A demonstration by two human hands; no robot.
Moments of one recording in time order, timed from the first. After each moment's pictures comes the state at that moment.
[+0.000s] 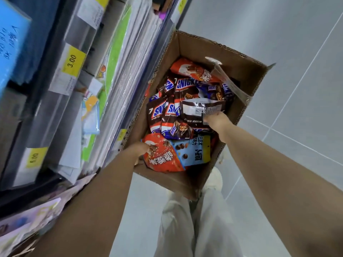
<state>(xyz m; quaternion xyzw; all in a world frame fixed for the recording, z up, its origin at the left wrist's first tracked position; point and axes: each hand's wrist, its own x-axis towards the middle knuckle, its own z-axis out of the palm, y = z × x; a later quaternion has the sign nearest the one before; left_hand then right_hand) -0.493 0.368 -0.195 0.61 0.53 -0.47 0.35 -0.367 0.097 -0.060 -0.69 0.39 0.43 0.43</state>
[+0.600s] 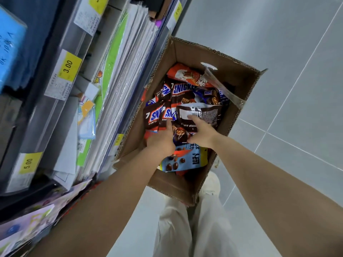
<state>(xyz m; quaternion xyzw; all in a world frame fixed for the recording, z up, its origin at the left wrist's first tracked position) -0.418 0.246 -0.050 0.86 0.08 -0.49 0.10 -0.387 0.105 -0.057 -0.78 0.07 0.51 0.35</state>
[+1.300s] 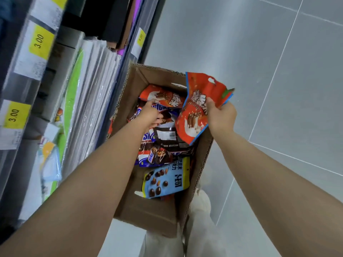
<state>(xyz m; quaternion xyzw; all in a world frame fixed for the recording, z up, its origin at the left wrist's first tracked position) -0.278 0.200 -0.082 0.67 0.37 -0.40 0.50 -0.306 0.023 -0.045 -0.78 0.38 0.09 0.49</state>
